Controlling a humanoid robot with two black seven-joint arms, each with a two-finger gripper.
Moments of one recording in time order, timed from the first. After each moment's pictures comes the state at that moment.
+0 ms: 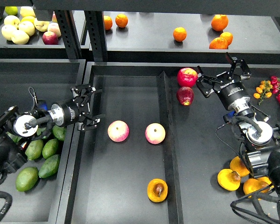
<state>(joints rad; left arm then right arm) -0.58 0.10 -1.25 -0.66 0.48 -0.49 0.43 0.66 0.01 1.42 0.48 -0.05 0.58 -0.13</state>
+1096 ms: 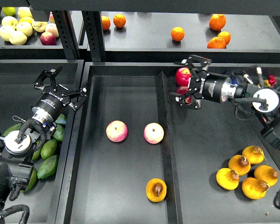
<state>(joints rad) -0.43 0.00 -1.63 -0.73 0.18 -0.49 0.32 0.95 -0.21 0.53 0.61 -0.19 0.58 -0.49</state>
